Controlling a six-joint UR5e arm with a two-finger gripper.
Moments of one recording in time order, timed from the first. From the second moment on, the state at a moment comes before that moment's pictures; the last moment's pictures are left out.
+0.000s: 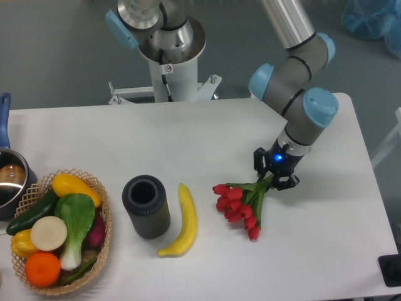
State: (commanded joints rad) arm 2.81 -2.05 -1.80 -0.91 1.23 1.60
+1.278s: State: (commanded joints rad) arm 2.87 -1.92 -1.78 -0.91 0.61 1.43
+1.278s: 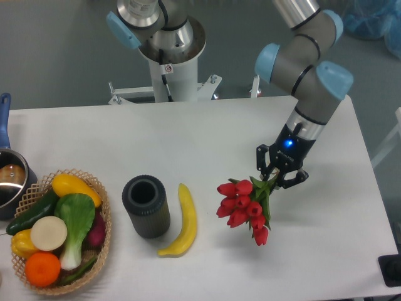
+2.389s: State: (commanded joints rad) arm 2.89 -1.89 -1.79 -0.90 0.30 1.33
